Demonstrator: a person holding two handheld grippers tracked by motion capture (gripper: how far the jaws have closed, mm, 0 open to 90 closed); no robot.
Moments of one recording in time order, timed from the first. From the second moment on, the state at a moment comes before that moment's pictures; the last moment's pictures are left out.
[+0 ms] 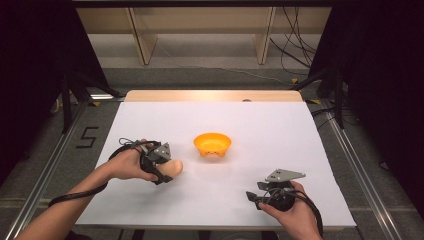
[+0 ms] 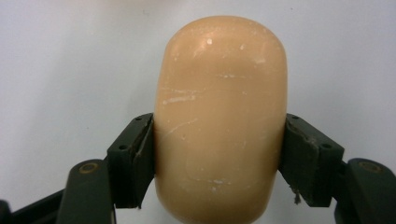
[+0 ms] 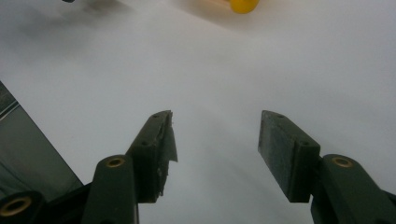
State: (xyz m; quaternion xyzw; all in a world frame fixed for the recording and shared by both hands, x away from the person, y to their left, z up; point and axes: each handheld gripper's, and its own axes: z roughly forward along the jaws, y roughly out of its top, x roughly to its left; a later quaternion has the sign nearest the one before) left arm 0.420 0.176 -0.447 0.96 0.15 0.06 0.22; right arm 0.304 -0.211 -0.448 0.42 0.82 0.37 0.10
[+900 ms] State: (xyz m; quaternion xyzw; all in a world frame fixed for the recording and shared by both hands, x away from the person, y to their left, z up) left arm 0.427 0.171 -0.437 0.95 0.15 0.07 0.25; right arm 0.304 -0.213 -0.447 0.43 0.81 0.38 0.11
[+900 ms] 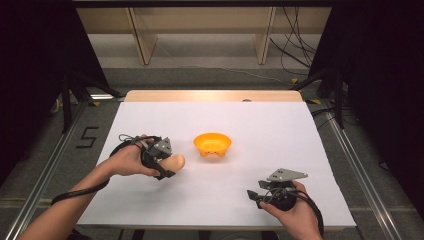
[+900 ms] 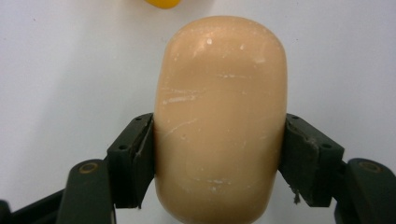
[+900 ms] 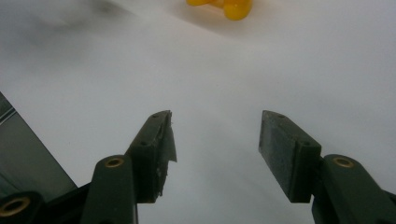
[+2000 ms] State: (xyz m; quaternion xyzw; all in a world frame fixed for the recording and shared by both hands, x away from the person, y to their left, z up) left arm 0.439 0.161 -0.419 0.95 0.14 0.08 0.25; right arm 0.304 -0.214 -0.446 0.43 0.81 0.39 0.11
